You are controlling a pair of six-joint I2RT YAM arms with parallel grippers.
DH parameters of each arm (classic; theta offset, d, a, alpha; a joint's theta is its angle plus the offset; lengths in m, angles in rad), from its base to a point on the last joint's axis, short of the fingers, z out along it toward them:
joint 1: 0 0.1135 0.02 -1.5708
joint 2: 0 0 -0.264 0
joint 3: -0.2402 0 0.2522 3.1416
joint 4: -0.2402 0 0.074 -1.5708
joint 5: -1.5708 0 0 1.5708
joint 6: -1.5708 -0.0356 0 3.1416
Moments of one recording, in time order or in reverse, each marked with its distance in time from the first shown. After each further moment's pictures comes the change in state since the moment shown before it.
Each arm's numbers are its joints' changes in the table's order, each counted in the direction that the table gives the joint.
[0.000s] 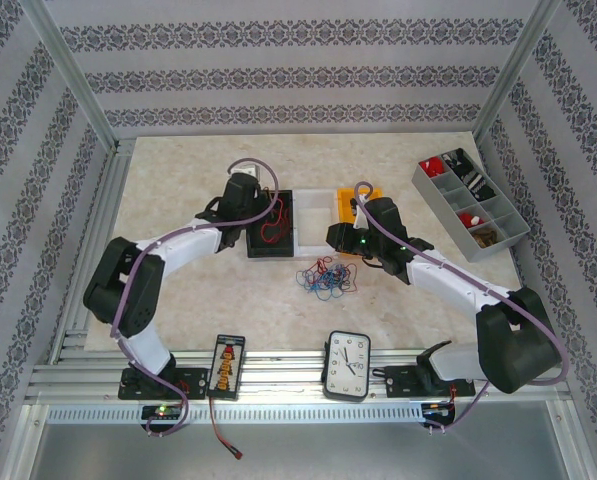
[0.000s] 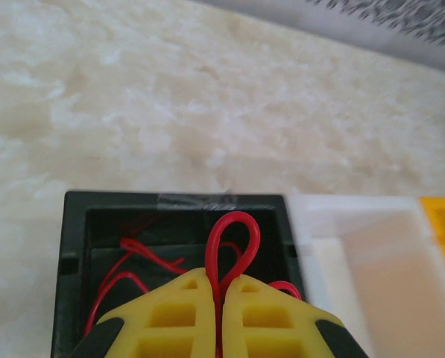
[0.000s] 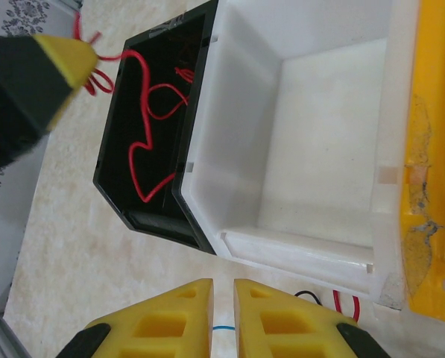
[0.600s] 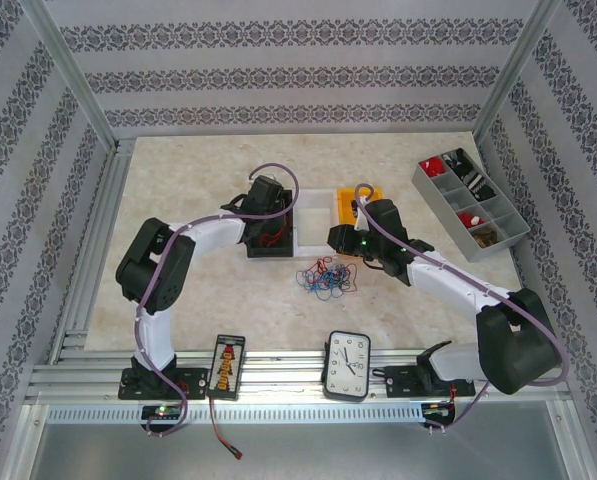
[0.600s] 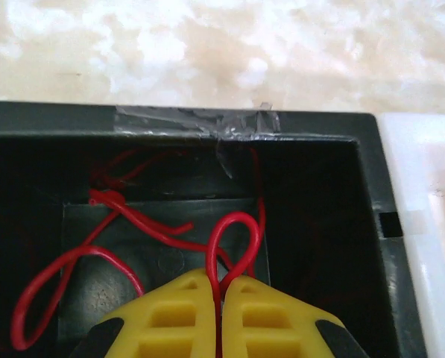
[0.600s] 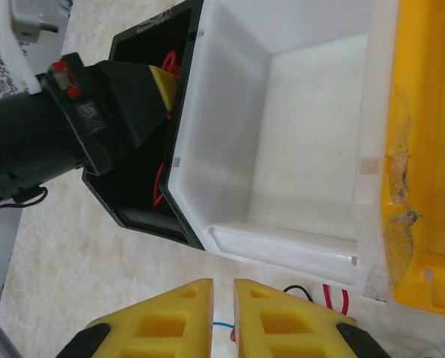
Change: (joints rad) left arm -0.048 0.225 -0.185 -0.196 0.055 0.014; right arm -0.001 -0.006 0.014 -0.003 -0.011 0.000
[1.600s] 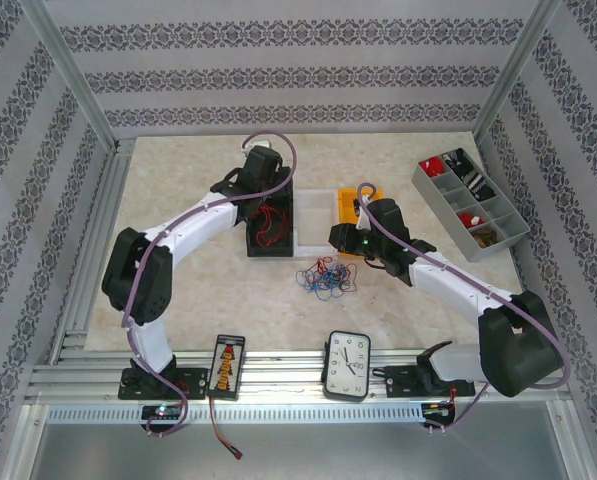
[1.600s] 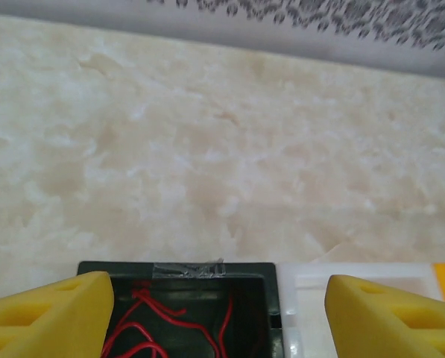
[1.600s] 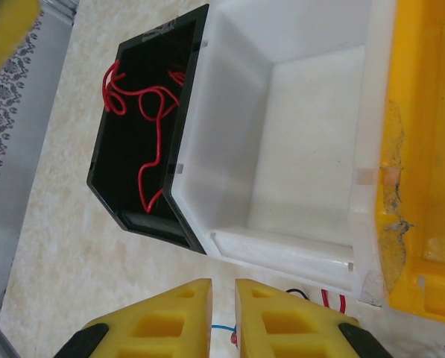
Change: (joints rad) left arm -0.004 -0.138 -0.185 -0.142 0.128 -0.027; right arm -0.008 -0.015 0.001 -0.001 -0.003 0.000
